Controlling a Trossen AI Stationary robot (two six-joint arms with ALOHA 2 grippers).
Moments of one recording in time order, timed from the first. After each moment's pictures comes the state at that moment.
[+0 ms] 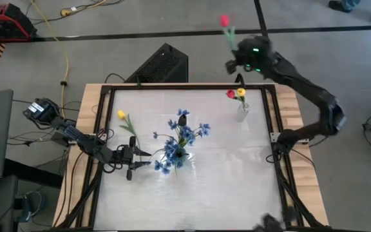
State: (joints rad) left arm -0.55 1.07 0.03 0.86 -0.55 -0.16; right arm -0.77 1.33 1.37 -0.43 0.24 -0.07
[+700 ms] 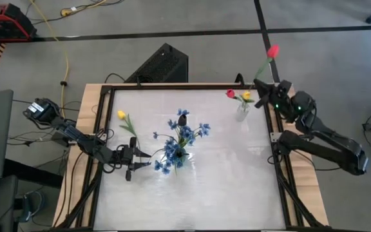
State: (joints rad) left arm -0.55 1.07 0.03 0.89 -0.52 -0.18; right arm -0.62 0.43 0.49 0.10 0.22 0.31
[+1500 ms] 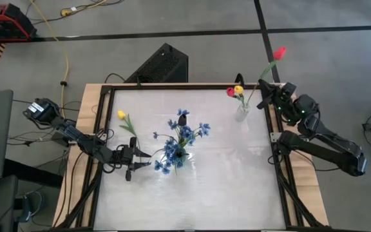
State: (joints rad) left arm -0.55 1.07 0.03 0.89 -0.52 -0.18; right arm -0.60 0.36 0.46 0.08 0.32 0.21
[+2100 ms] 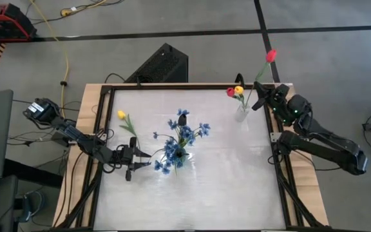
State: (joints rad) left arm -0.55 1.07 0.03 0.89 -0.52 -0.18; right arm -0.60 0.41 0.41 0.11 0.34 0.20
